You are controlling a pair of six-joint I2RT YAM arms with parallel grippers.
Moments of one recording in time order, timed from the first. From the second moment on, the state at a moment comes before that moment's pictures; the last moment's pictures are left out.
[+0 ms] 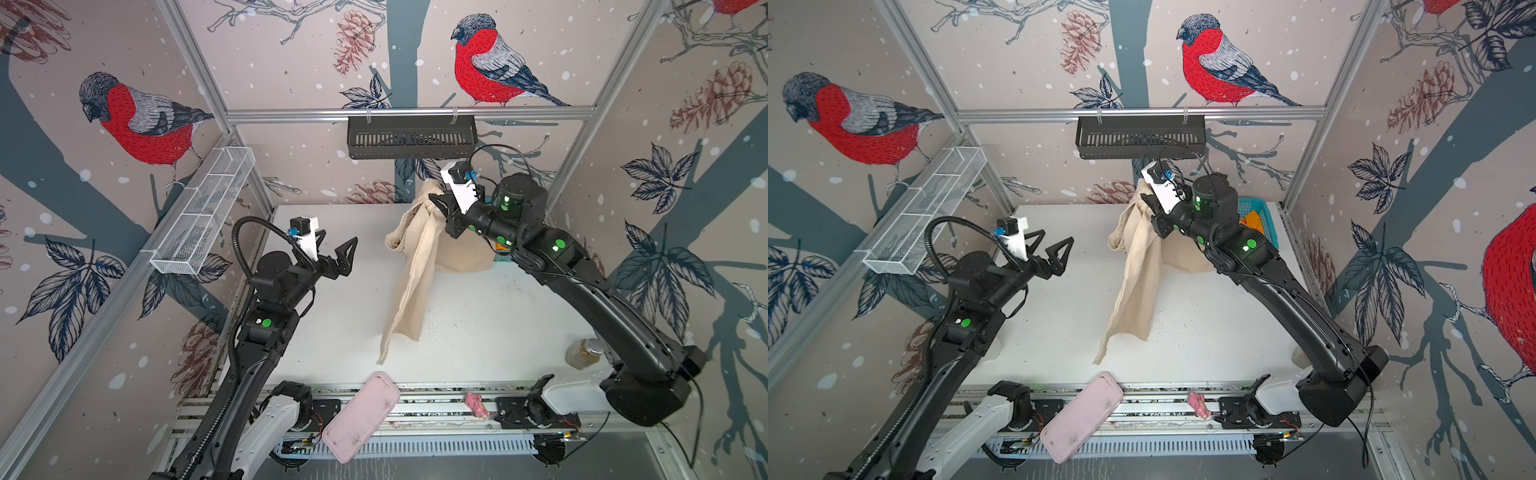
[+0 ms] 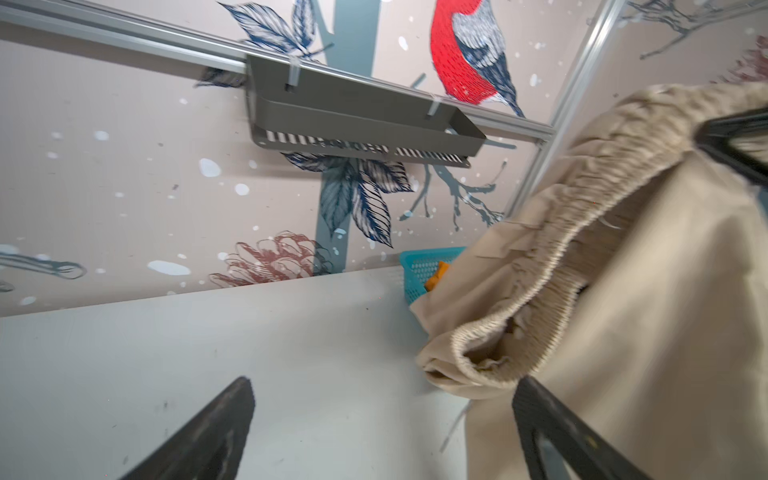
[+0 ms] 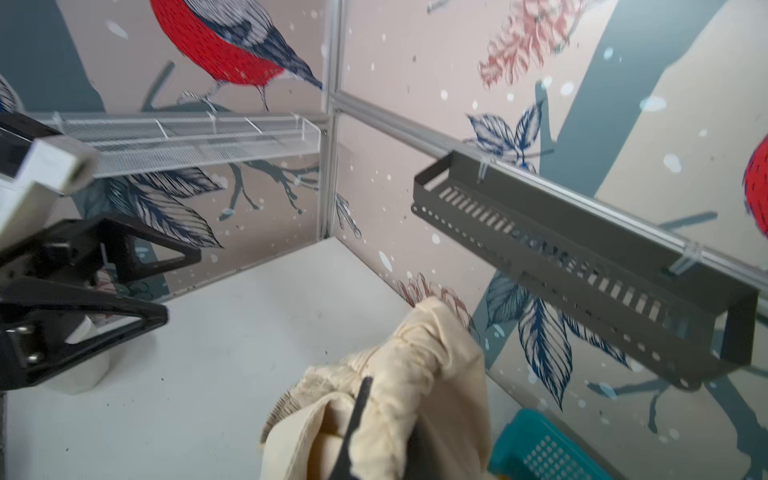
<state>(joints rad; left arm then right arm) -0.23 0.85 0.81 -0.02 0.35 -0.21 0.65 1.36 1.61 -0.40 -0.16 -0.18</state>
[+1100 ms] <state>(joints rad) -0.55 1.49 1.03 0.14 0.51 0.16 0.26 1.14 1.25 -0.17 -0.74 0.04</state>
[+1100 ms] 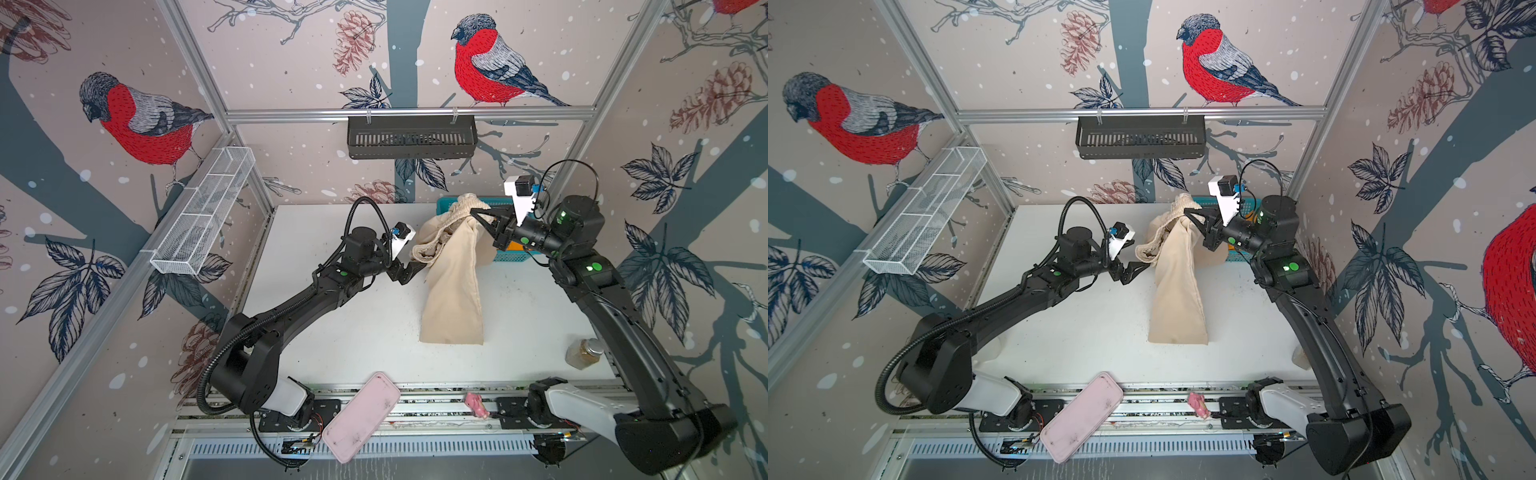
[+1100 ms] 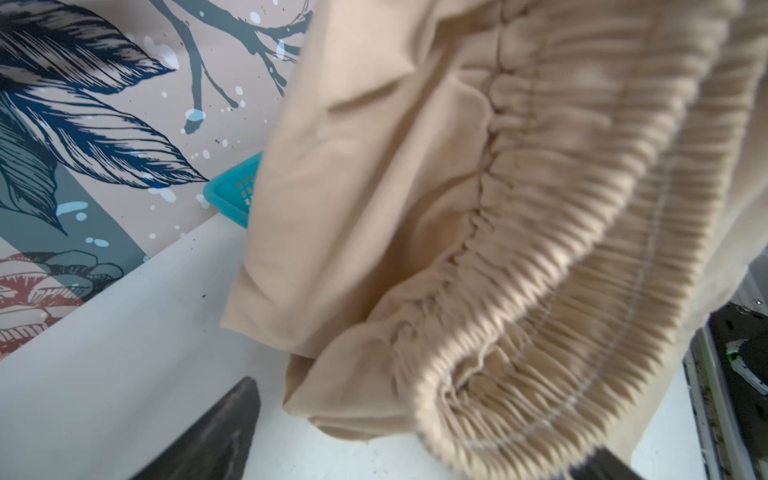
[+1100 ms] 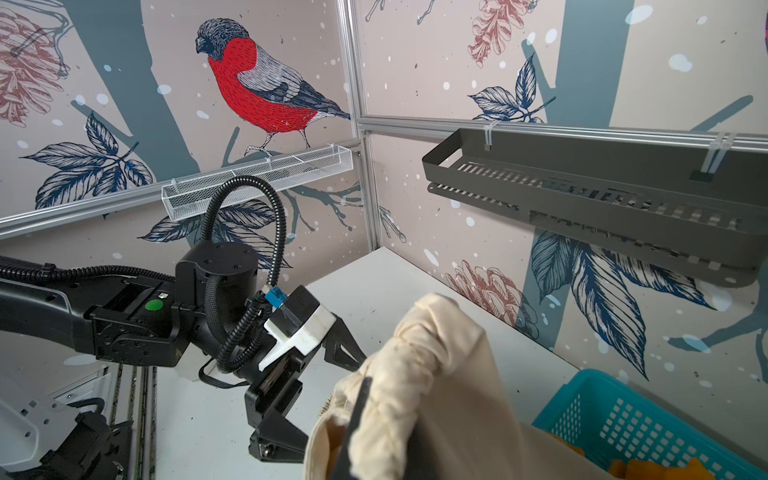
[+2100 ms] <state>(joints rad) -0.56 1.48 1.82 -0.74 -0.20 0.07 0.48 1.40 1.45 -0.23 -0.38 -0.27</state>
